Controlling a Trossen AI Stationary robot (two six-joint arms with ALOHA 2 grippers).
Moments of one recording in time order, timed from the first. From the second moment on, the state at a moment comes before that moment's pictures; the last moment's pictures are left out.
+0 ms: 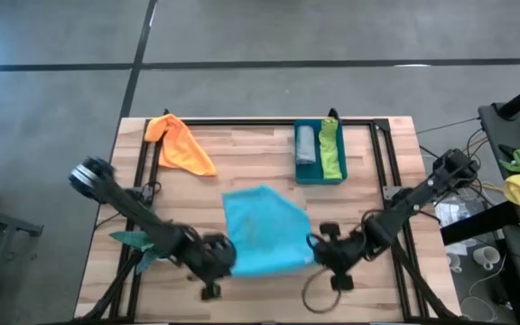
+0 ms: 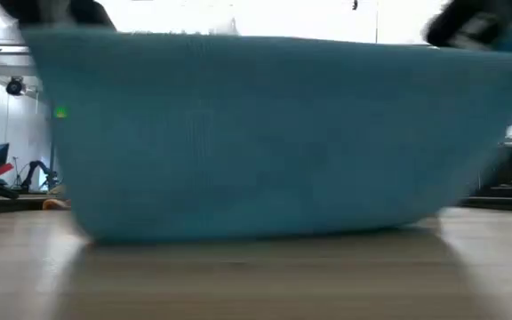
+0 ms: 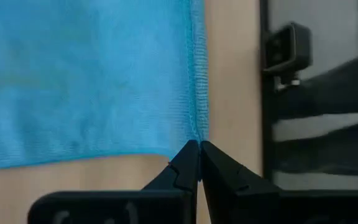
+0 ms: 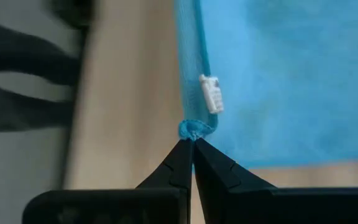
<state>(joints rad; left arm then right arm) -0.62 1.63 1.17 -0.44 -0.05 -0.74 0.67 1.49 1.02 -0.53 0.08 0.58</state>
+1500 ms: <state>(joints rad) -0.54 1.29 1.28 -0.74 -0.31 -0.69 0.34 1.41 1.42 -1.00 -0.02 0.11</state>
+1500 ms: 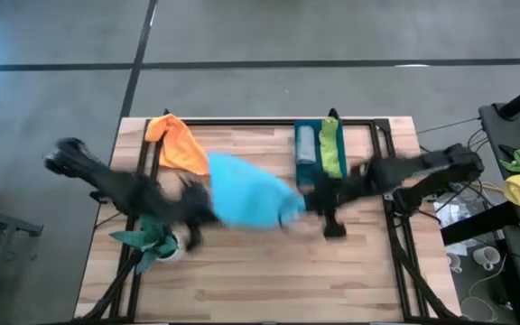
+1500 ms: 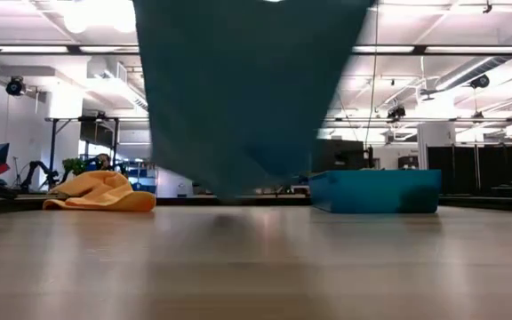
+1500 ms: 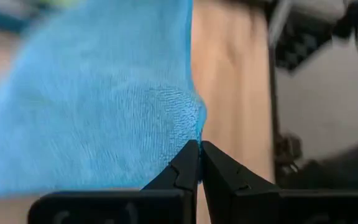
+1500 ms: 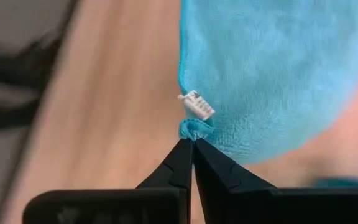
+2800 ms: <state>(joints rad) -0.20 0.82 1.36 -0.64 -0.50 -0.07 -0.07 1.44 1.78 -0.63 0.26 -0.35</state>
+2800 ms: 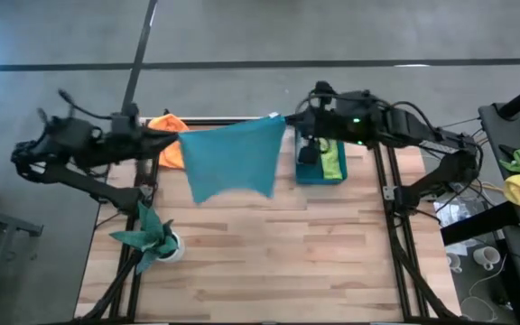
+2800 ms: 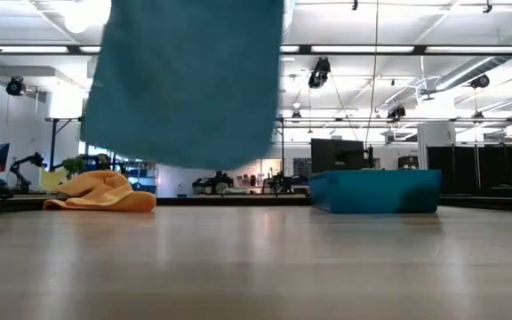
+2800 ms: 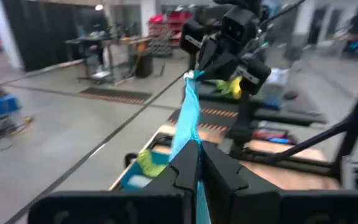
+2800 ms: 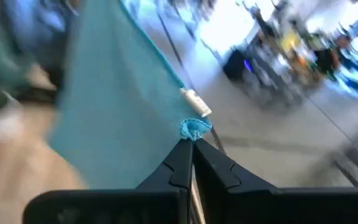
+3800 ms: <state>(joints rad) -0.67 1.74 0.91 0.42 0.00 -0.95 0.79 1.44 0.92 -0.22 0.21 0.95</state>
